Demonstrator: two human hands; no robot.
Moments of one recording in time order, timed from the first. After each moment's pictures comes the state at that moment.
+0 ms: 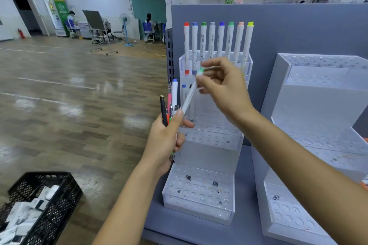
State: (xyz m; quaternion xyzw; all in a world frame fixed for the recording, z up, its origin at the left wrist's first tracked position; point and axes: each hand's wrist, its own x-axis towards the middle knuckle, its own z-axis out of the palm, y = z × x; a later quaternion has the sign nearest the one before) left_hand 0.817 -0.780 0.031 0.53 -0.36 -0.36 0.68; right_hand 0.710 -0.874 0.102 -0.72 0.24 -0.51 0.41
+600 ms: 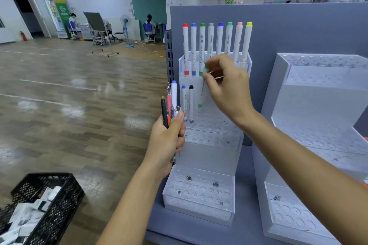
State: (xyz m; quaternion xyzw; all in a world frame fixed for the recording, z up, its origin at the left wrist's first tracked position) left_hand 0.813 -0.780 0.030 0.51 -0.36 -0.37 0.69; right_hand 0.709 -0.895 0.092 -0.78 0.24 -0.56 0.09
